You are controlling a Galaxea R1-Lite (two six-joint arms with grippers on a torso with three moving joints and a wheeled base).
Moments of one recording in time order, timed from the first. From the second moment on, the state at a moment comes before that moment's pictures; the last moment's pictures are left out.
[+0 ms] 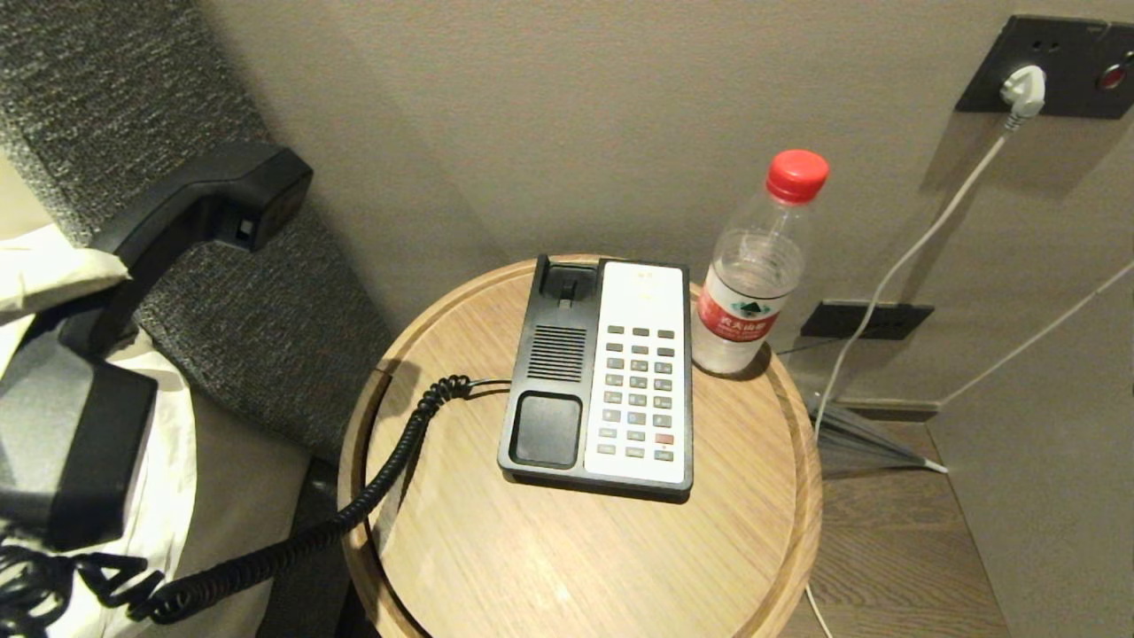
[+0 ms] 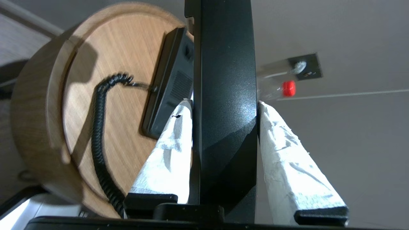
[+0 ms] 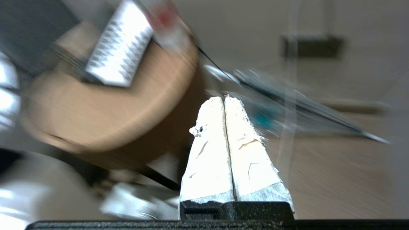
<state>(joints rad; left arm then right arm) -0.50 0.83 -0.91 0.10 -0.07 -0.91 0.00 0.08 -0.72 0.53 0.25 0.19</state>
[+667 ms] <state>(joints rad) -0.50 0.83 -0.90 0.10 -0.07 -0.91 0.02 0.79 -1.06 0.46 0.57 0.47</state>
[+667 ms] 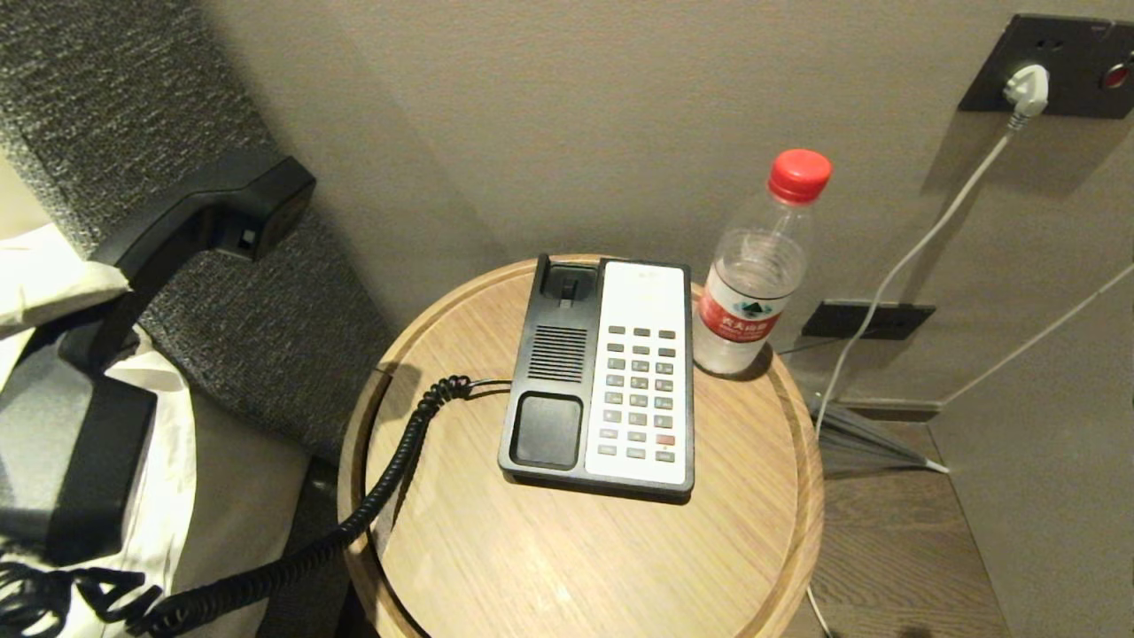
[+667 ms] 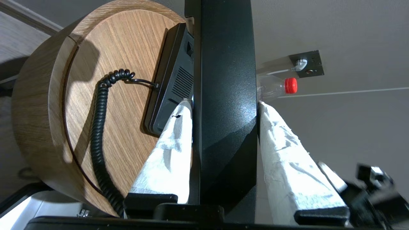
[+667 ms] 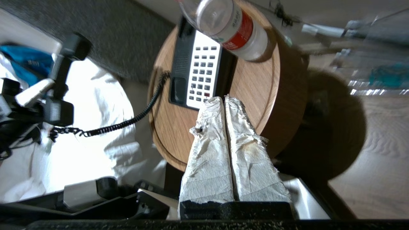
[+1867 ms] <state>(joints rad) -0.49 0.81 -0.85 0.10 -0.07 -0.91 0.67 1.30 -1.02 0.09 0.07 0.48</state>
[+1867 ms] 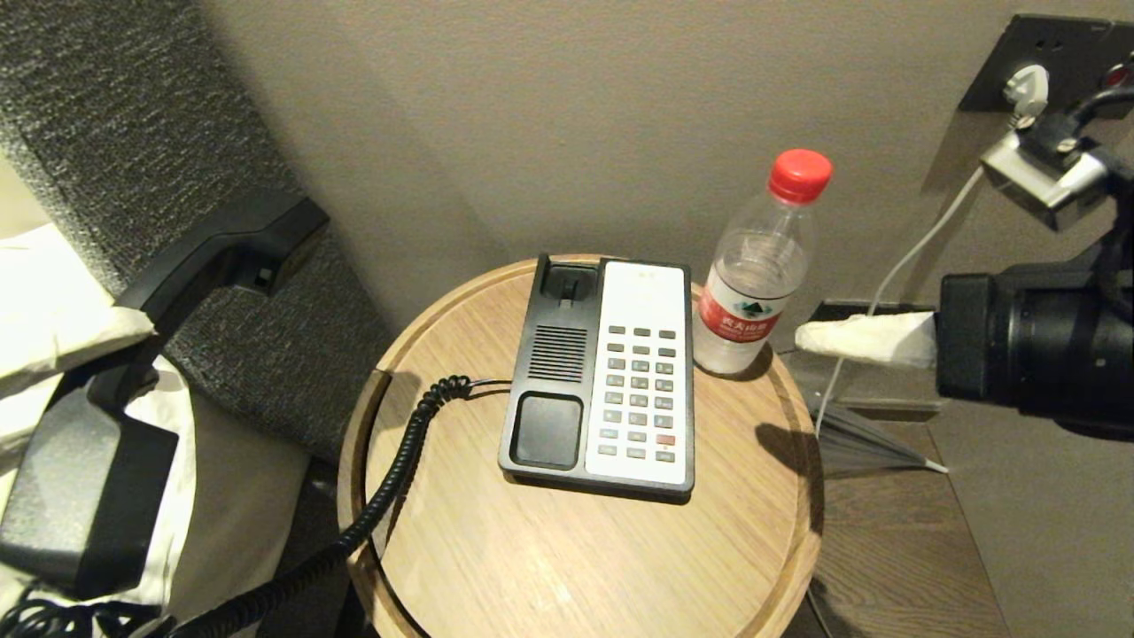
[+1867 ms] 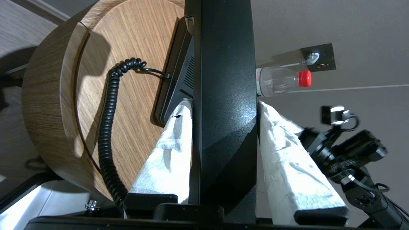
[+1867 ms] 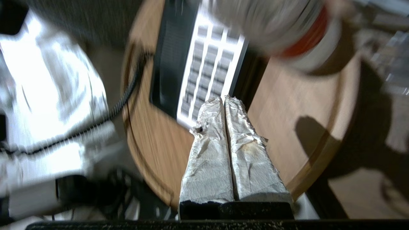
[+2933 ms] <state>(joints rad) -0.50 0.80 -0.84 0.10 -0.07 -0.90 0.74 1.51 -1.08 0.04 0.00 0.41</state>
